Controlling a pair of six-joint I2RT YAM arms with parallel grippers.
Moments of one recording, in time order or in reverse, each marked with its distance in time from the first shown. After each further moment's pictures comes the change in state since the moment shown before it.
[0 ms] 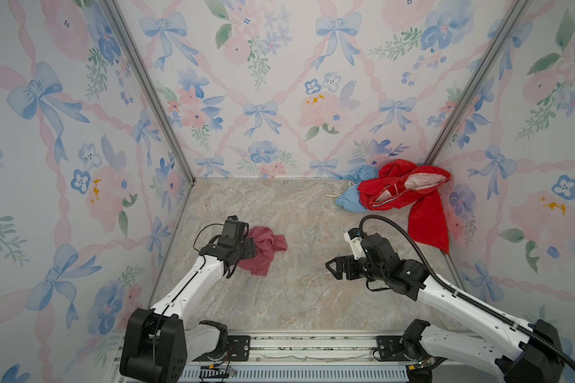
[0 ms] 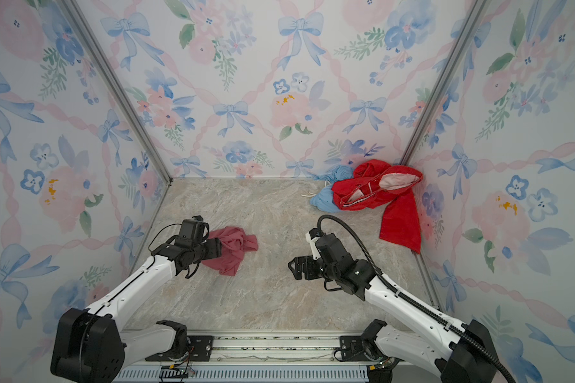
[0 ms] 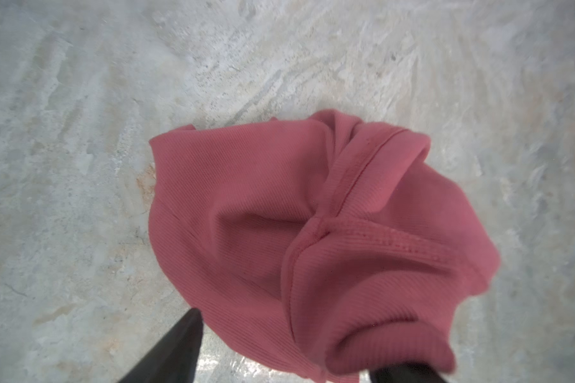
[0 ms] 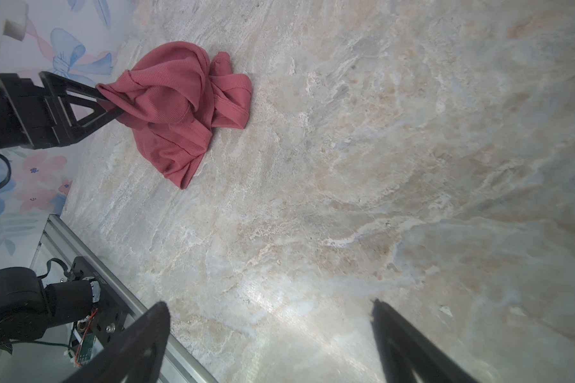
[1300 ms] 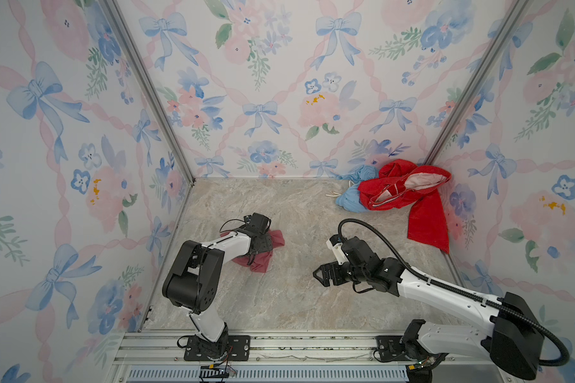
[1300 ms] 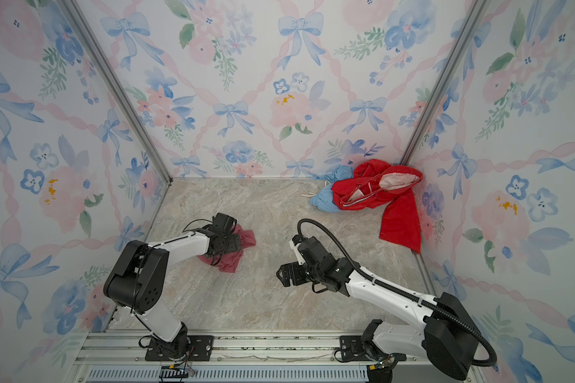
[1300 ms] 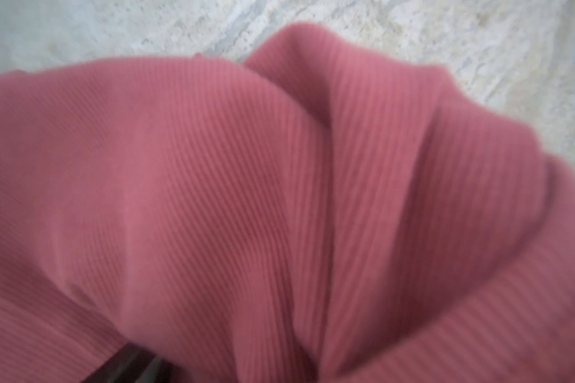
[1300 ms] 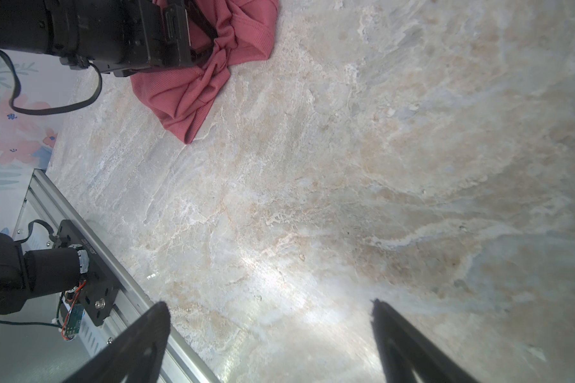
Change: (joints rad) left arm -0.080 0.568 0.164 0.165 -0.102 -0.161; right arm 0.100 0.181 0.020 0.074 -0.031 -0.017
